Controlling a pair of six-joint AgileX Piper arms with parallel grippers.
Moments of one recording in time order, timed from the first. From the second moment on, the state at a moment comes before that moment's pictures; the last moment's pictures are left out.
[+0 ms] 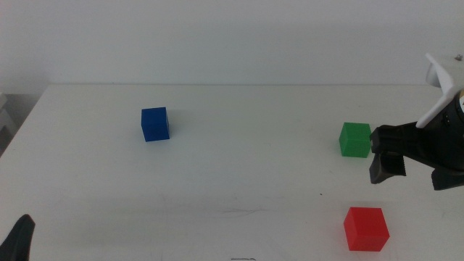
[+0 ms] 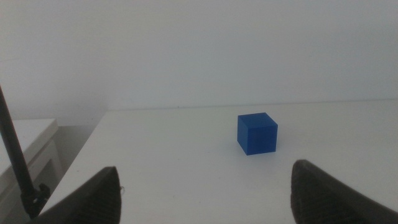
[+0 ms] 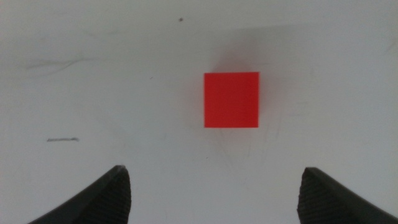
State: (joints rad) left arm -0.04 -0.01 0.03 -0.03 0.09 0.03; right arm 0.49 1.30 -1.19 -0.05 1.24 0.57
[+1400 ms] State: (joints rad) left arm -0.04 -0.01 0.03 -0.03 0.09 0.03; right arm 0.49 1.66 -1.00 -0.16 0.92 0.59
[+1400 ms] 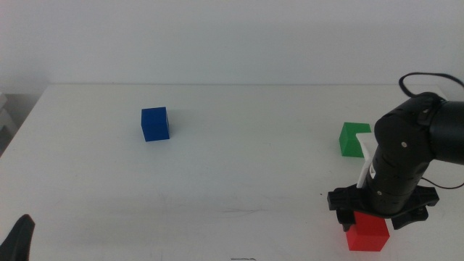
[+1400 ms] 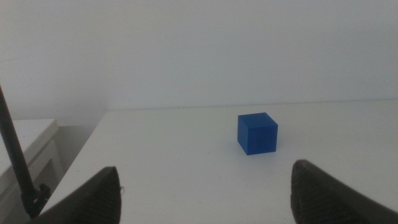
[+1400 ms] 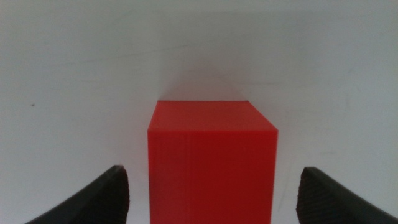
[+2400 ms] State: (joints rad) left arm -0.04 -0.01 0.03 -0.02 0.09 0.03; right arm 0.53 1.70 -1.23 -0.17 1.05 0.66
